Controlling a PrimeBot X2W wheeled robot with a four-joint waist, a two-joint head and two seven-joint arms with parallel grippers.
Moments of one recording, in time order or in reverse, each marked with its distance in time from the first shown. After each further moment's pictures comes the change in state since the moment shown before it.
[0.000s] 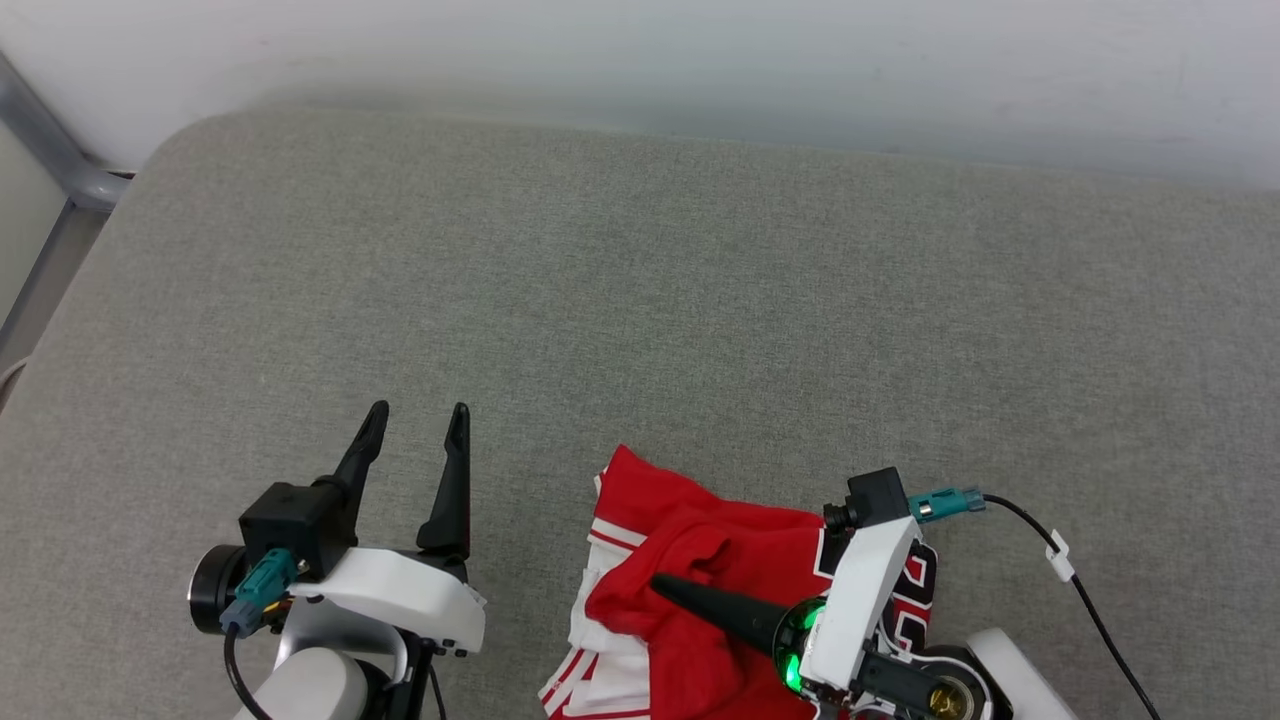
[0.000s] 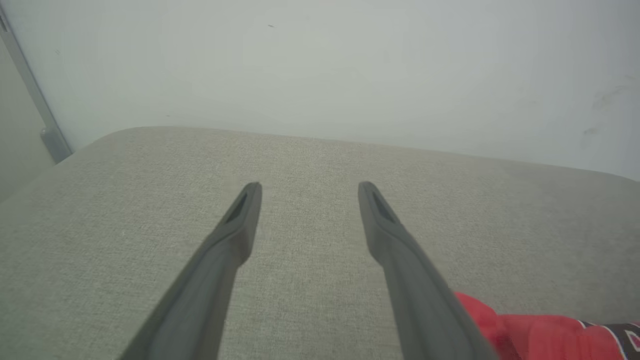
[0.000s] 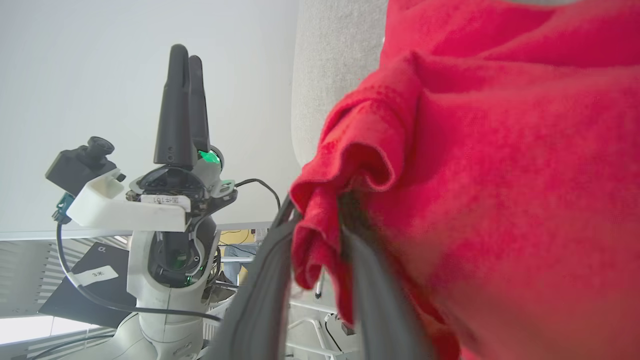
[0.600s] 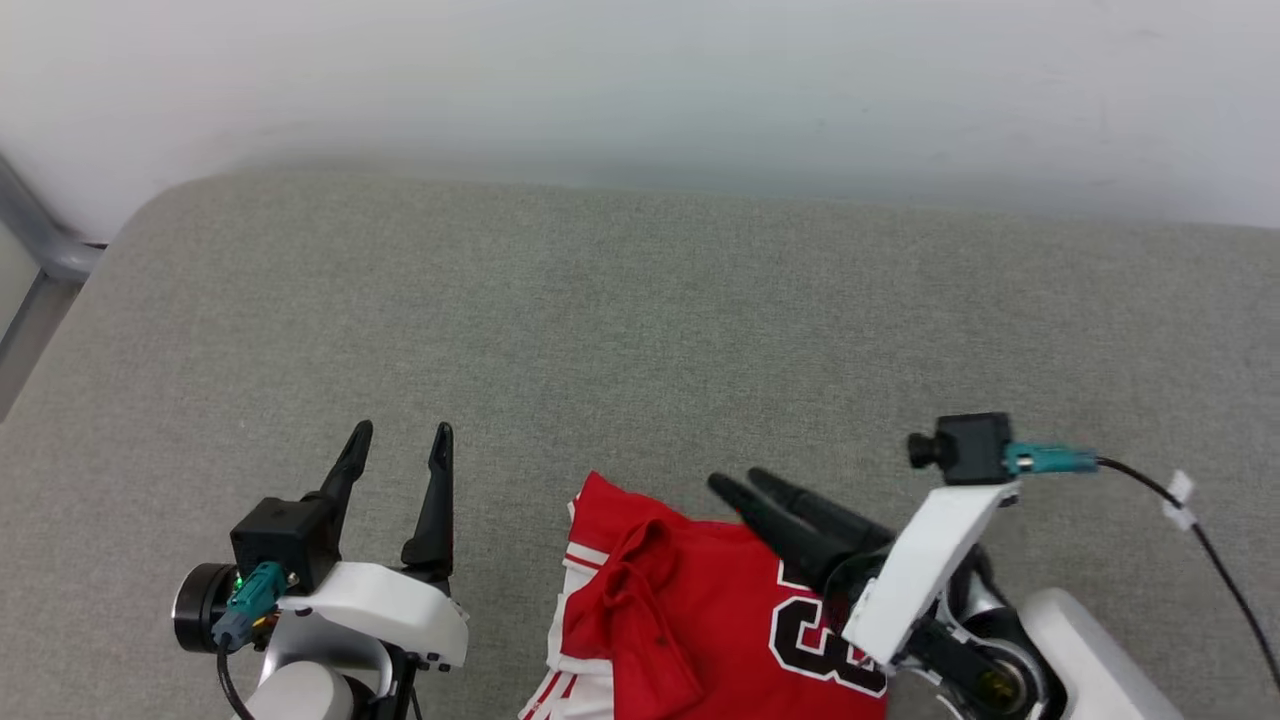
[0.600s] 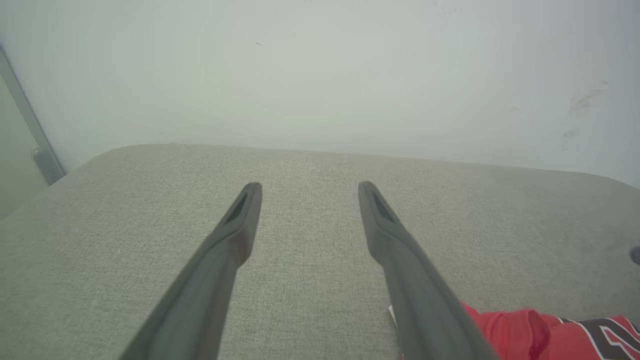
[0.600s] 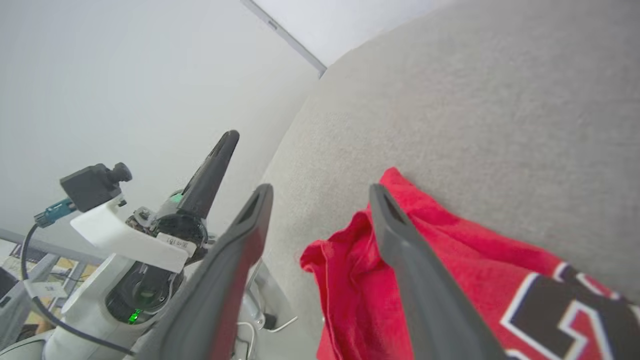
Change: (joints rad) left arm 0.020 0.012 0.006 0.030 0.003 -0.006 -0.007; right arm -0.034 -0.144 0.080 -0.181 -0.202 0.000 -0.285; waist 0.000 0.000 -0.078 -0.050
